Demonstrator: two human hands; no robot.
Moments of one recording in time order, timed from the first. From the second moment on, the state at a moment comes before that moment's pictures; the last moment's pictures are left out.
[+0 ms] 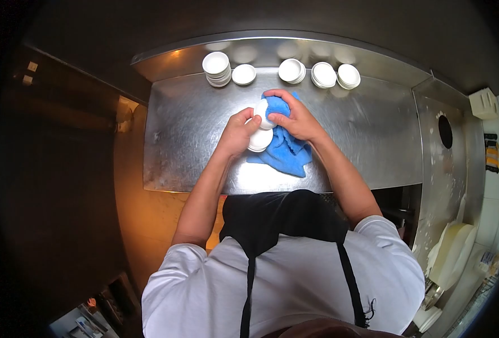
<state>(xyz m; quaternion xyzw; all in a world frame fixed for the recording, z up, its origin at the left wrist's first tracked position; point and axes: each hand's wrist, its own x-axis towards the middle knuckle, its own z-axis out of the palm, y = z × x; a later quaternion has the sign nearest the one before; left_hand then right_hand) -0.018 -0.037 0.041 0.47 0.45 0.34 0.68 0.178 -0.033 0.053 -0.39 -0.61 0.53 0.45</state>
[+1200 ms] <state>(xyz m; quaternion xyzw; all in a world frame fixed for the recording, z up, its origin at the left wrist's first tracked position) -0.028 -0.037 0.044 0.21 0.24 0.38 0.87 0.189 -0.031 0.015 -0.27 -0.18 0.75 0.58</state>
